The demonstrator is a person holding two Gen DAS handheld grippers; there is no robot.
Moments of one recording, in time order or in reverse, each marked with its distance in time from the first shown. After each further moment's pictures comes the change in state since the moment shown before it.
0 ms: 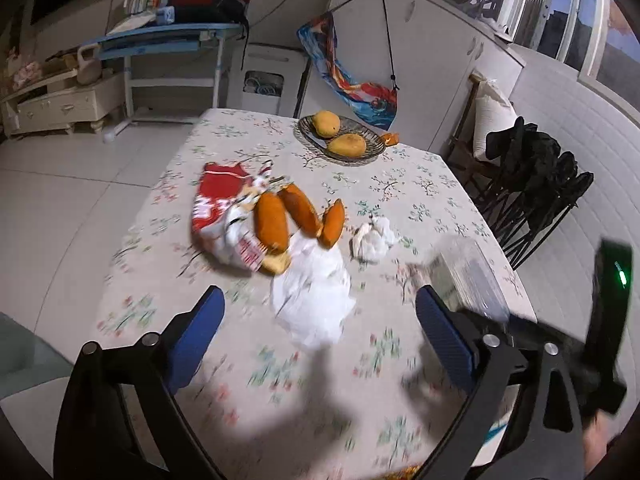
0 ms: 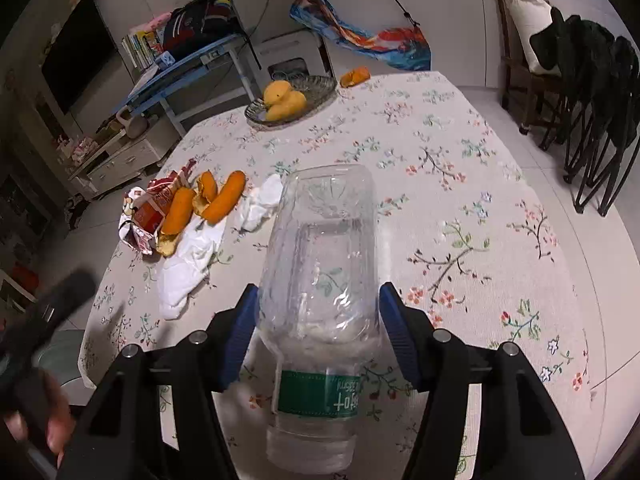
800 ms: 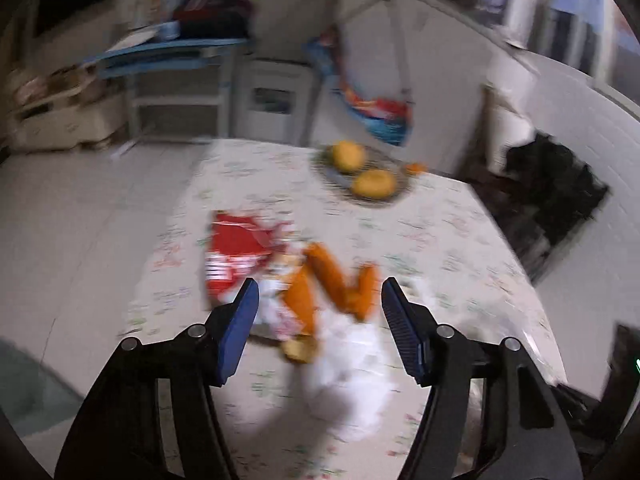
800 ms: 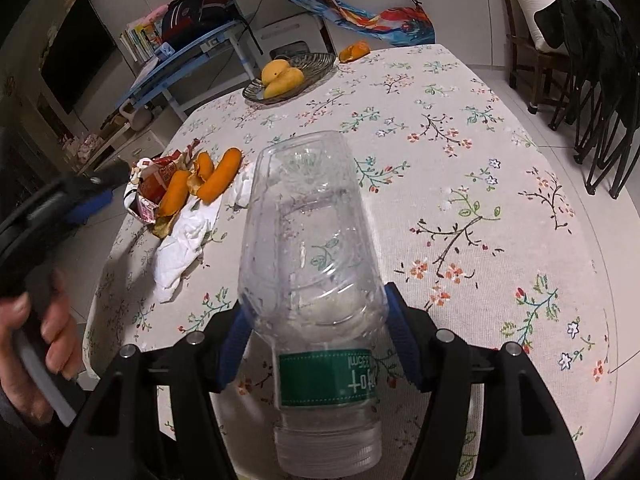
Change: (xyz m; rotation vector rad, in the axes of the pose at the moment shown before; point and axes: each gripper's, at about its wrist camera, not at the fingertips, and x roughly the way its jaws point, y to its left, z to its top) left arm 0.031 0.012 0.044 0.056 -0.042 0.011; right arm 0.008 -0.008 -0.007 0.016 0.037 0.038
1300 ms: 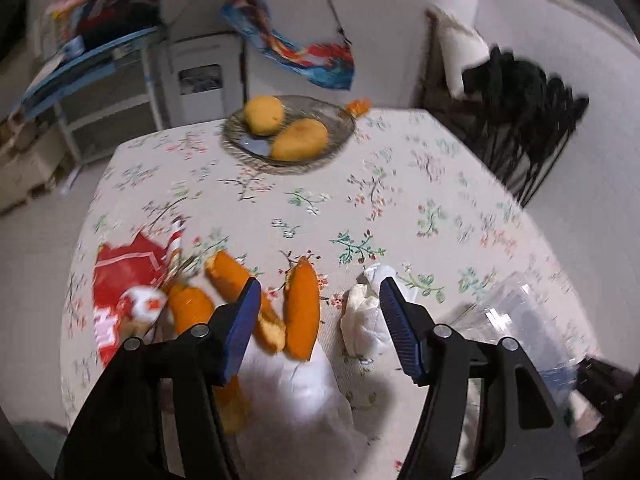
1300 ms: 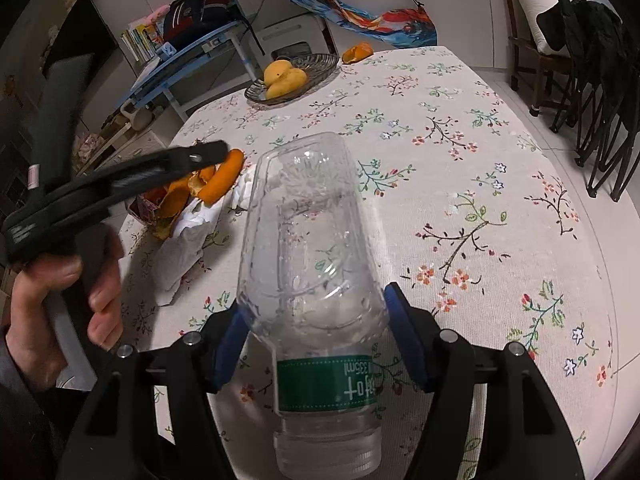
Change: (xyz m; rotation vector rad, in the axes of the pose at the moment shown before) left arm 0.089 -0.051 0.016 0.248 0.171 -0.050; right arm 0.001 0.001 0.000 -0.013 -0.007 0.001
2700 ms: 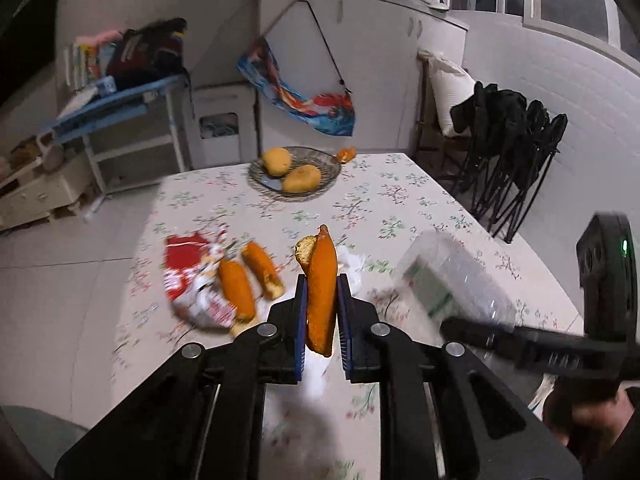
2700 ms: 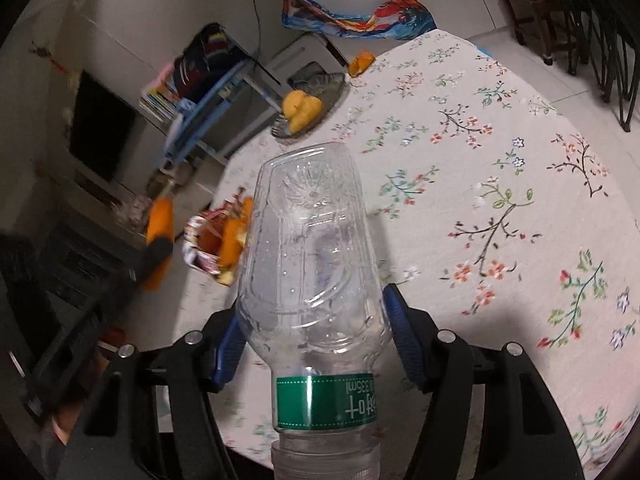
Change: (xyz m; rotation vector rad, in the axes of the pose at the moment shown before) left arm -0.128 -0.022 -0.053 -0.018 -0.202 0.065; right arm -0.016 -0.014 0.007 0.234 -0.067 0.282
